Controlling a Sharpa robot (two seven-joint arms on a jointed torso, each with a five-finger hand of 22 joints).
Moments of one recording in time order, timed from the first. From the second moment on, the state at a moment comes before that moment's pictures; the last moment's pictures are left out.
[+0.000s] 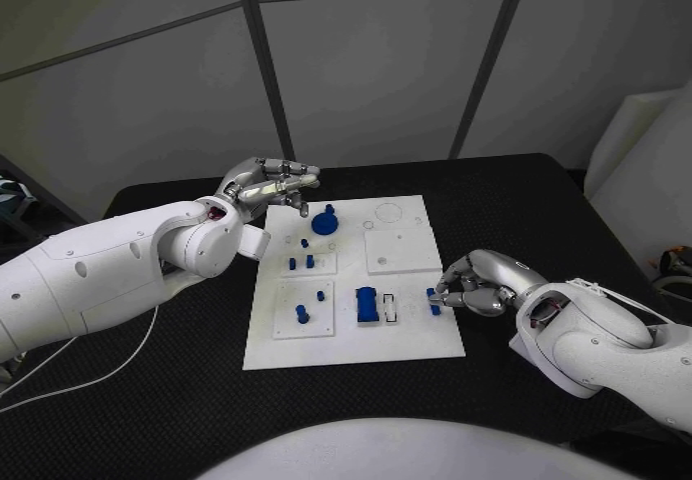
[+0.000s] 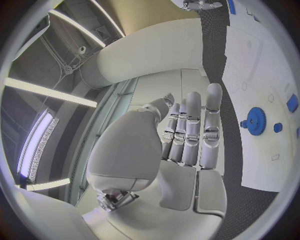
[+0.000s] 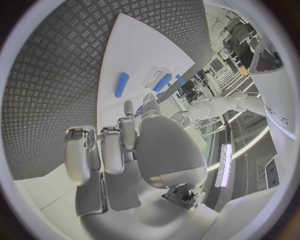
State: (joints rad) left arm 1.07 -0.86 0.08 1.42 -0.15 -0.18 0.30; left_hand 1.41 -0.12 0.42 0.02 0.05 0.99 0.18 0.18 0.07 1.01 0.11 0.37 0.11 1.11 0.03 1.01 0.40 0.13 1.20 0.12 0.41 0.96; right arm 0.95 -1.04 -0.01 1.86 -1.46 -0.43 -0.40; right_hand 1.41 0.10 -0.26 0.20 0.25 0.99 0.10 0.29 0.27 1.39 0.01 1.23 1.48 1.46 -0.06 1.48 1.31 0.02 1.47 0.05 1.56 1.31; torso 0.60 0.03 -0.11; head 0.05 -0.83
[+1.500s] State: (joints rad) left arm 1.07 -0.86 0.08 1.42 -0.15 -0.18 0.30; left_hand 1.41 -0.12 0.42 0.02 0.05 0.99 0.18 0.18 0.07 1.01 0.11 0.37 0.11 1.11 0.03 1.01 0.40 0.13 1.20 0.12 0.41 0.96; right arm 0.96 -0.94 -0.01 1.77 -1.62 -0.25 -0.54; right_hand 1.44 0.05 -0.28 0.20 0.24 1.05 0.09 0.27 0.27 1.39 0.01 1.21 1.47 1.46 -0.05 1.48 1.31 0.02 1.47 0.05 1.56 1.31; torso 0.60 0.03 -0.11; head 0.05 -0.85
